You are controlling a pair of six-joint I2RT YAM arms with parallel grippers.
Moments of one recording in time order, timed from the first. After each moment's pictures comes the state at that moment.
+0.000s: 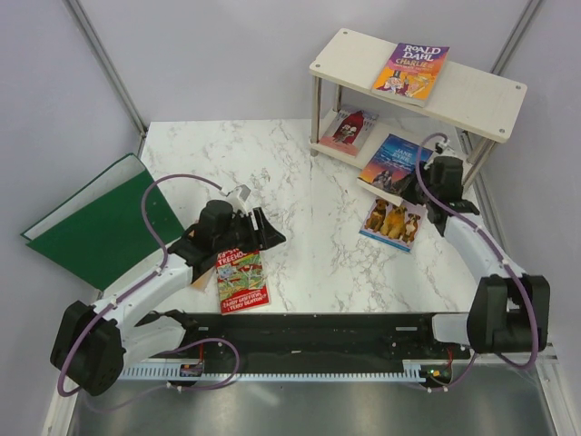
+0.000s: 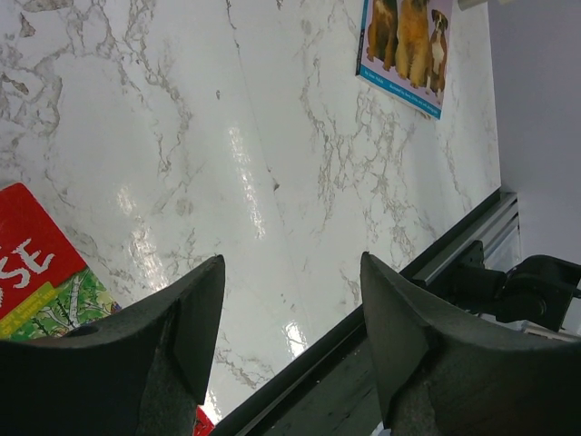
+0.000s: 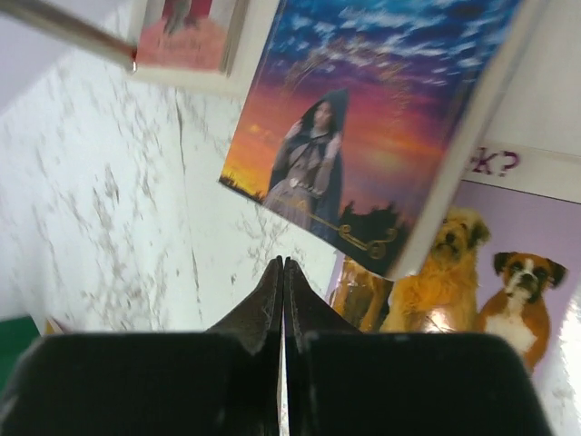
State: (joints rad) left arm -0.52 1.07 0.60 -0.07 0.30 -0.68; right arm -0.01 1.27 0.84 -0.07 -0.18 0.59
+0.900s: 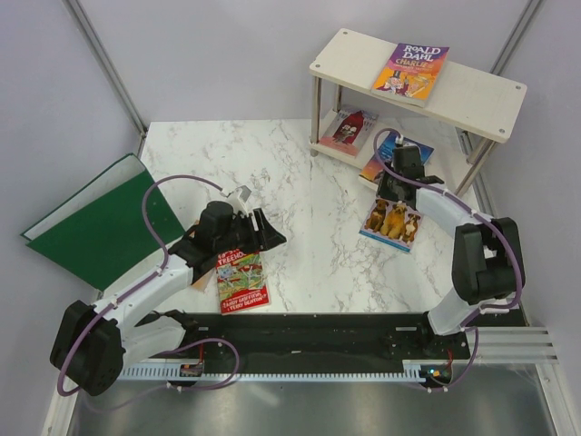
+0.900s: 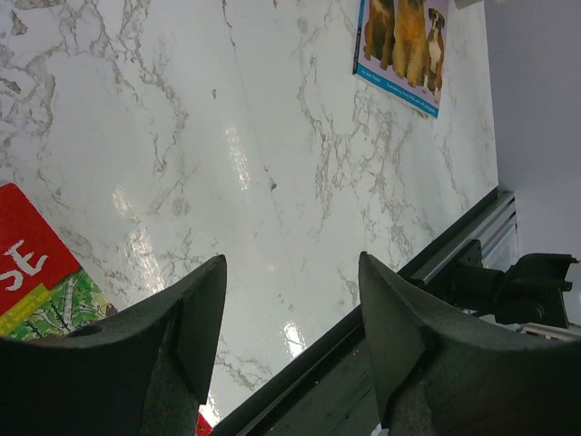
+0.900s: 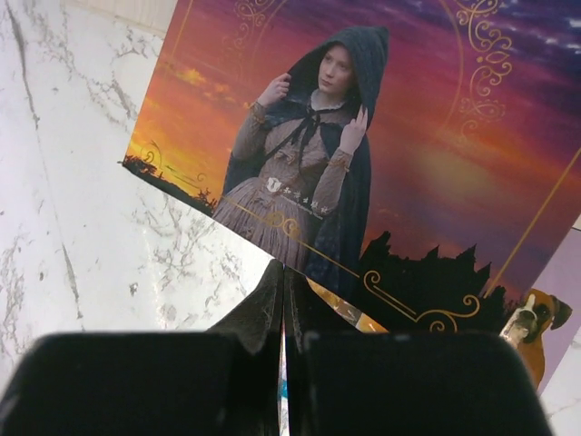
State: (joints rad) left arm -0.53 1.07 0.59 -0.05 0.30 -0.69; right arm 0.17 1.63 1.08 -0.24 0.04 0.41
